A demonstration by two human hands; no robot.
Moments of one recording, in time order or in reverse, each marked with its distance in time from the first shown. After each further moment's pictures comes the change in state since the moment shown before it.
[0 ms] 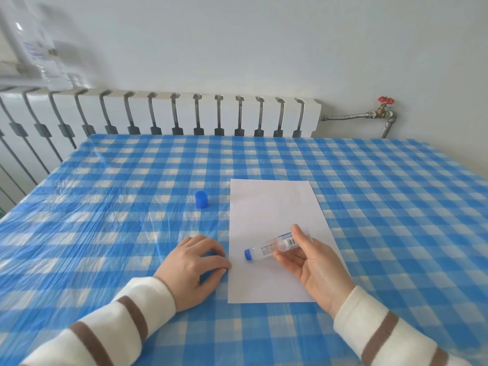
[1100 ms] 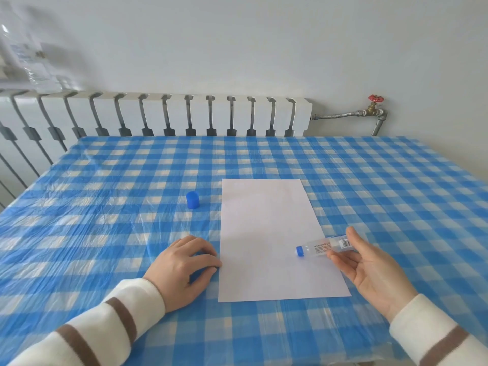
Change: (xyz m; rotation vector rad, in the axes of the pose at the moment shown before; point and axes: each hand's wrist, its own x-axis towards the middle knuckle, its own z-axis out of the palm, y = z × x) left_hand 0.000 -0.002 0.003 -0.018 0.041 0.020; right_hand -0.007 -0.039 -0.090 0.004 0.172 -0.079
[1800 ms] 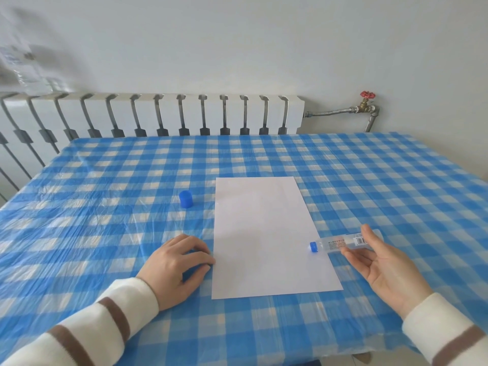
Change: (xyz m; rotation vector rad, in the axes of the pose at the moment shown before) left_hand 0.000 0.000 0.000 0.006 -0.001 -0.008; right_hand -0.003 -0.011 -0.032 0.025 0.058 -0.048
